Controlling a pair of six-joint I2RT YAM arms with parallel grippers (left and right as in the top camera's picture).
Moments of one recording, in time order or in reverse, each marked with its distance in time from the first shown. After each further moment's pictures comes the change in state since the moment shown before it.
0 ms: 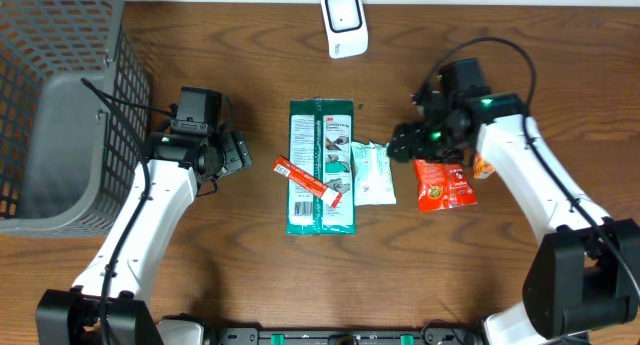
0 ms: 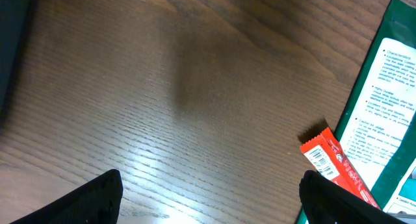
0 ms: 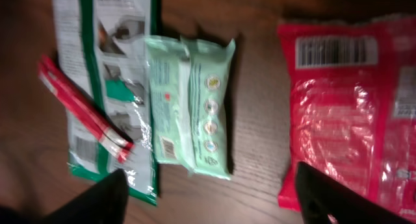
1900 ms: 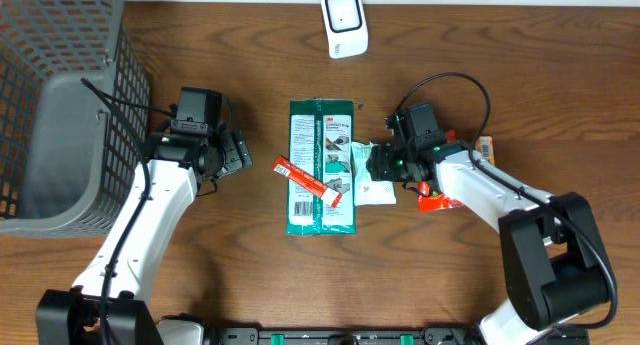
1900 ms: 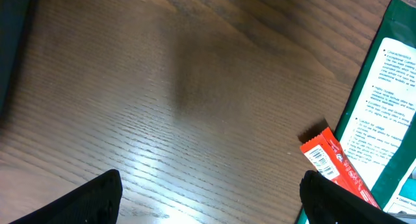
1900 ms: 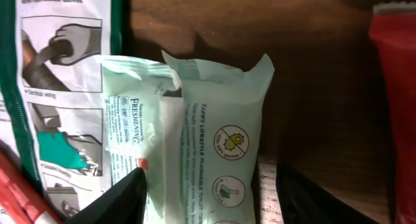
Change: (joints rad) left arm 0.000 0.000 0.000 0.000 0.000 0.000; right arm 0.171 0.071 -0.325 0.567 0.158 0.206
